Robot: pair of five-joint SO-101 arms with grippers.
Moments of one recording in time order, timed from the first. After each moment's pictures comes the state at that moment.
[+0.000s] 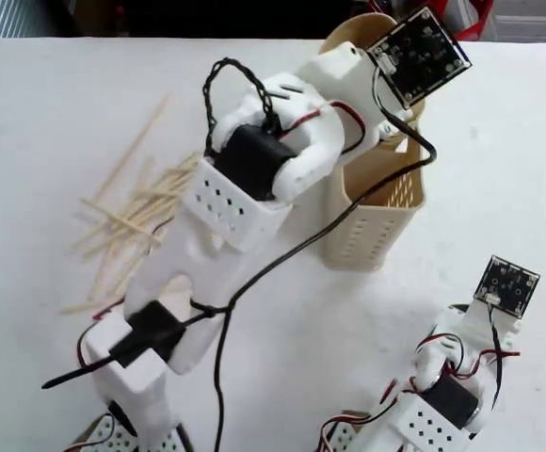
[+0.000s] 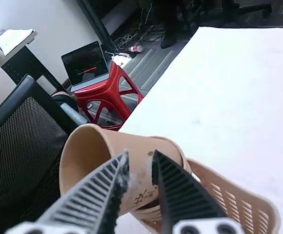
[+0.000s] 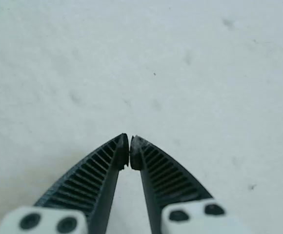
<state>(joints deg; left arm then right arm) 35.6 15.3 -50.5 68.4 -23.9 38.2 -100.7 96.7 54.8 14.6</state>
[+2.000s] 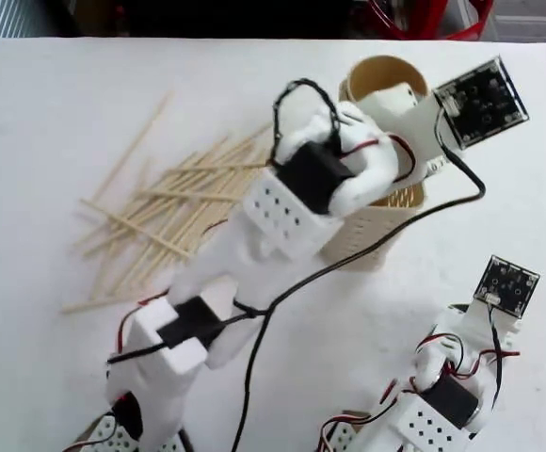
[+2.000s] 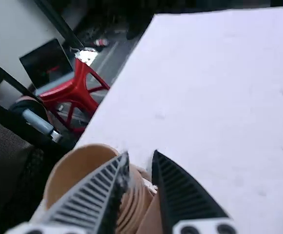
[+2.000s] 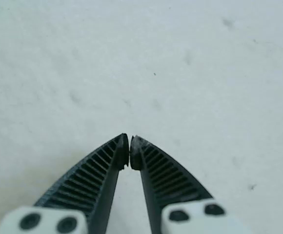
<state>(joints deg) 42.1 27.1 -61.4 72.3 -24.6 38.2 -100.7 96.7 54.8 14.6</state>
